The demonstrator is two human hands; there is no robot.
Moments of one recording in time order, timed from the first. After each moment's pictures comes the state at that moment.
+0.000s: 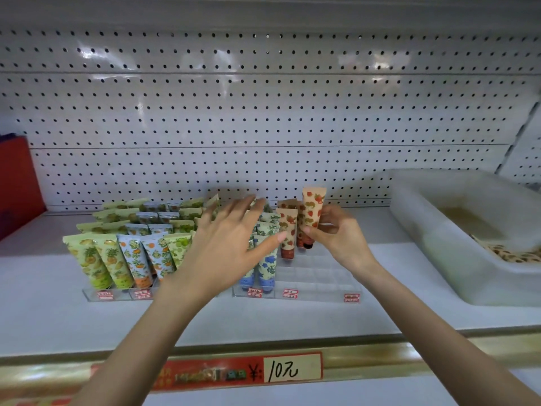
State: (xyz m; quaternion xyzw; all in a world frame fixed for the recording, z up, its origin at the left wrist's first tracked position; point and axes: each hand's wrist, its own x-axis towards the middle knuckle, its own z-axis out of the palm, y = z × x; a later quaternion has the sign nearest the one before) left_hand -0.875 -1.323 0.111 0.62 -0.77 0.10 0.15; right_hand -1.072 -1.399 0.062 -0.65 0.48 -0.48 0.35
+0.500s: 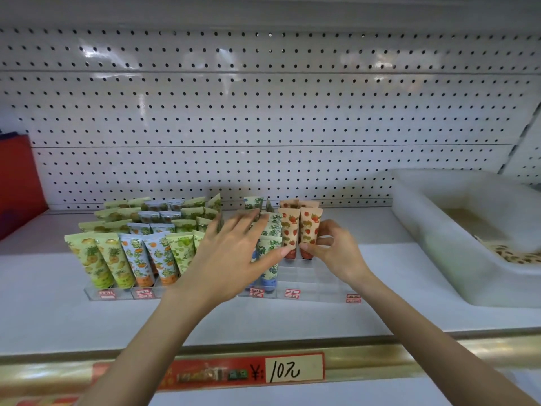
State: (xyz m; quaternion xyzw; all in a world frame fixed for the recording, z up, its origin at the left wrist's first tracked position) left_hand -0.874 -1.323 0.094 0.61 -0.78 0.08 0.10; right_hand -1.069 -1.402 0.038 -0.66 0.53 -0.42 0.33
